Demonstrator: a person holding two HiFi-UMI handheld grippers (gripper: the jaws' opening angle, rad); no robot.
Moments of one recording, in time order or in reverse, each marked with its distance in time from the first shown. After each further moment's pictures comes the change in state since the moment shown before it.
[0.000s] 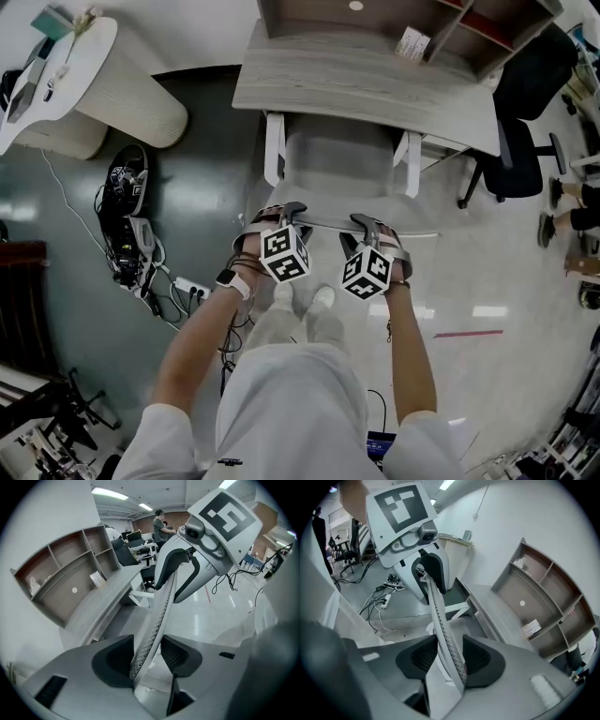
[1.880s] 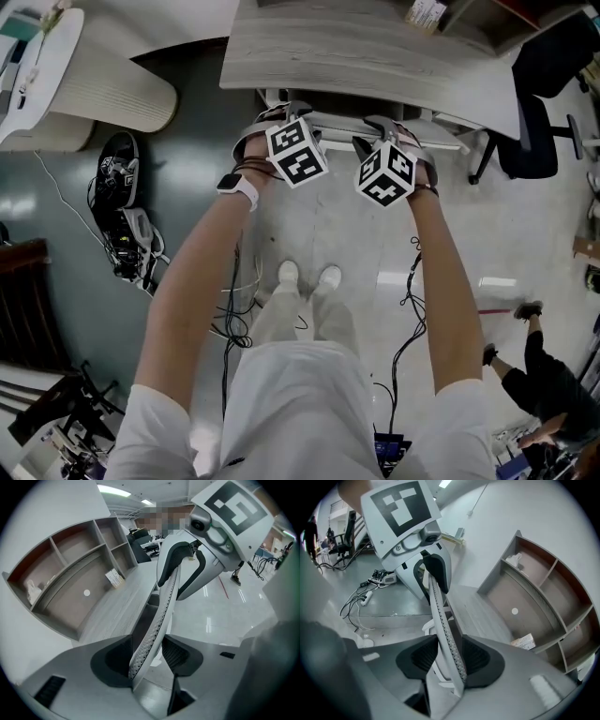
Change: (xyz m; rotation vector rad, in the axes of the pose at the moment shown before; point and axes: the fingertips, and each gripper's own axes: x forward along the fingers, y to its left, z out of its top) left arm 0.074 0.188 0.047 0.014 0.025 0.103; right arm 0.098 -0.171 0.048 -0.054 -0.025 -0.057
